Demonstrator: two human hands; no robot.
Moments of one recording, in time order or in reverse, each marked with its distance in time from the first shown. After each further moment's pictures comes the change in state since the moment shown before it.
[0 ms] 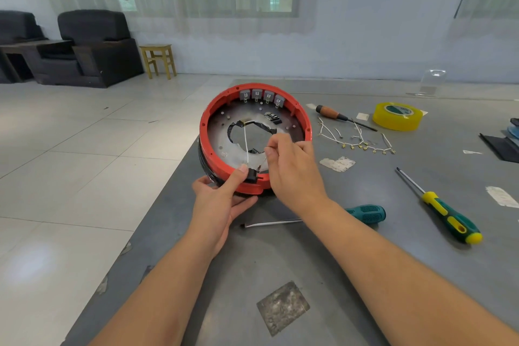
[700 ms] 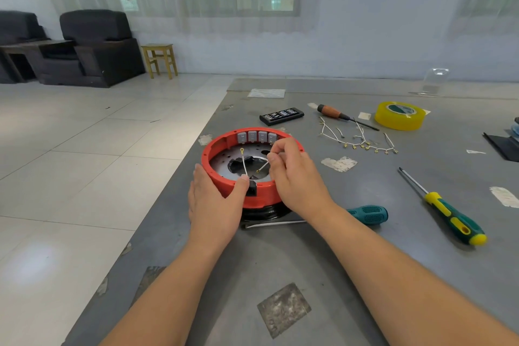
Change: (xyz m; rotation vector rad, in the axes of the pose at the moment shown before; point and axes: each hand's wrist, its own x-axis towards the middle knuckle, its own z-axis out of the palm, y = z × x) left_hand -0.005 -0.002 -0.007 0.899 0.204 0.297; right_hand -0.008 0.009 -0.005 0.292 -0.231 0.183
